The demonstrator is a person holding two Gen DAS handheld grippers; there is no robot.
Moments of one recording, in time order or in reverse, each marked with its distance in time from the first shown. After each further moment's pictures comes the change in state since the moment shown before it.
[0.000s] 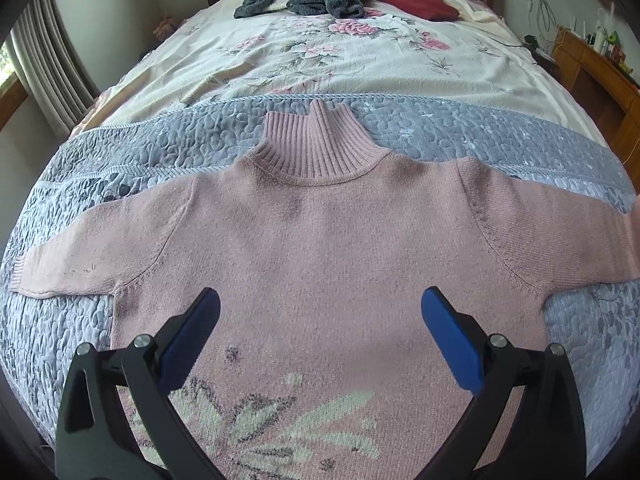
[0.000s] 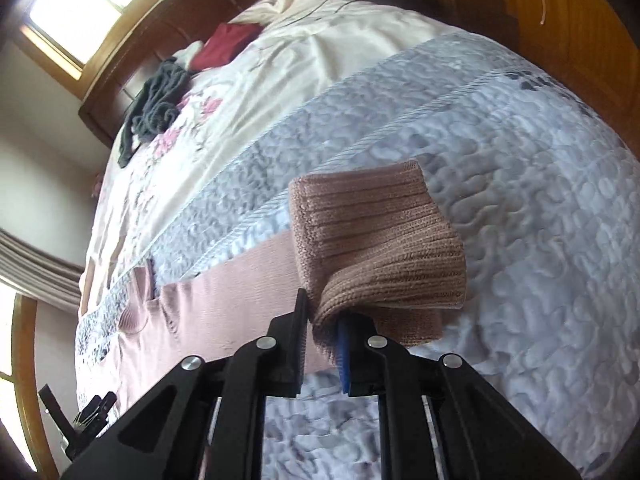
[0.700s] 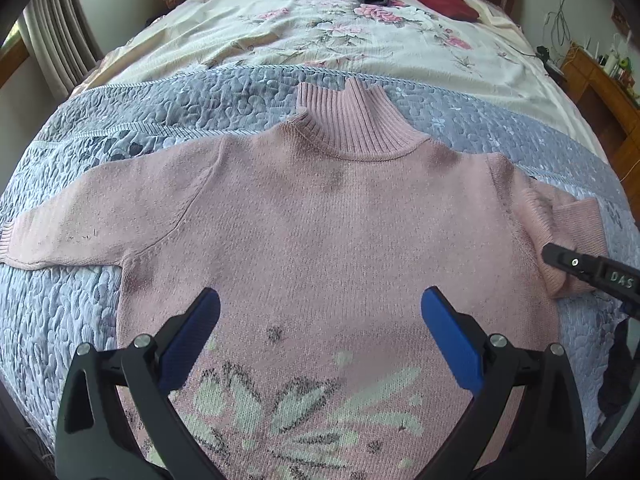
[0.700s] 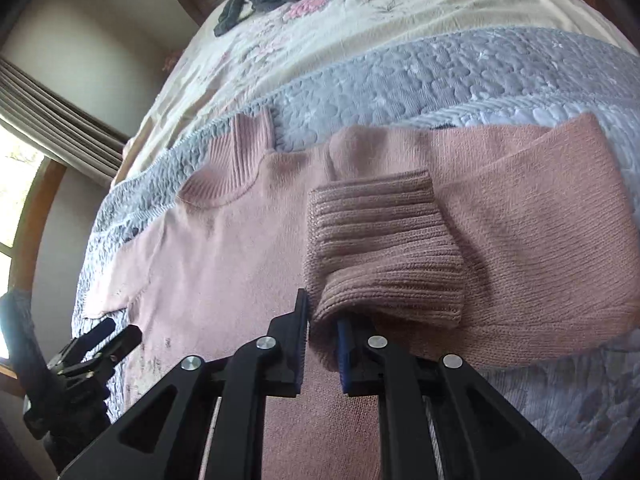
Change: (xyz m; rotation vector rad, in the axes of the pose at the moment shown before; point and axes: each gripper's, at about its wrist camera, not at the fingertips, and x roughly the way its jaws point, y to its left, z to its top) left arm 0.009 0.054 -0.010 -0.075 0.065 -0.061; right arm 0.122 0.201 -0.127 -0.319 0.246 0.120
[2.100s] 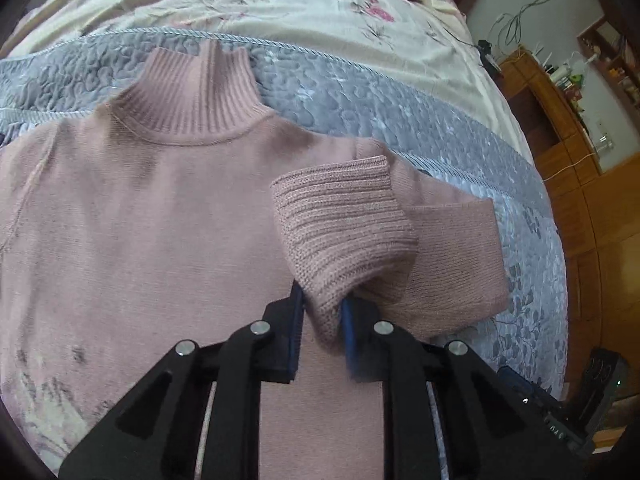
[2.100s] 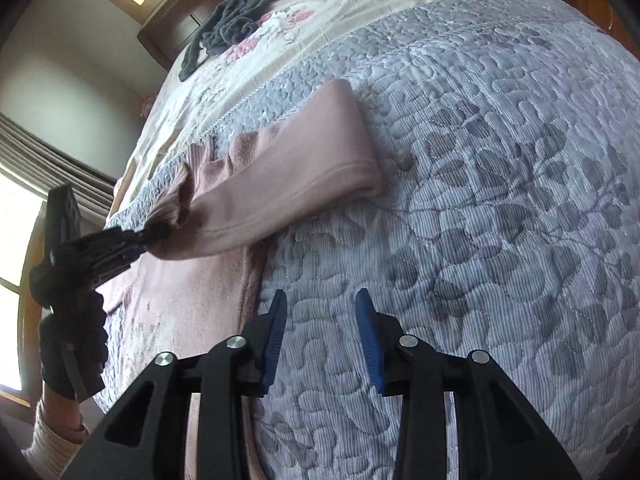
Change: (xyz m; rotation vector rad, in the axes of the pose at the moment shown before) left arm 0.043 -0.092 0.036 -0.047 0.135 -0.351; right arm -0.106 -0.107 -0.083 0.169 -0.122 0.002
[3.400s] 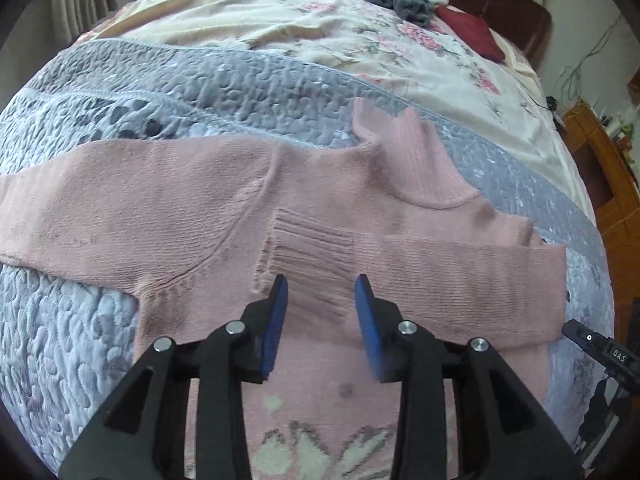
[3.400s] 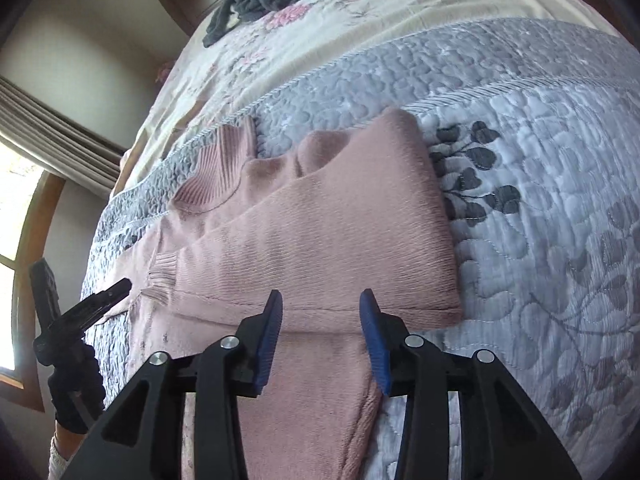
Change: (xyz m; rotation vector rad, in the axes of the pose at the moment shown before) left arm -0.071 0.159 0.004 -0.093 -0.139 0.186; right arm 0.084 0.101 0.049 -0.132 0.095 0.000
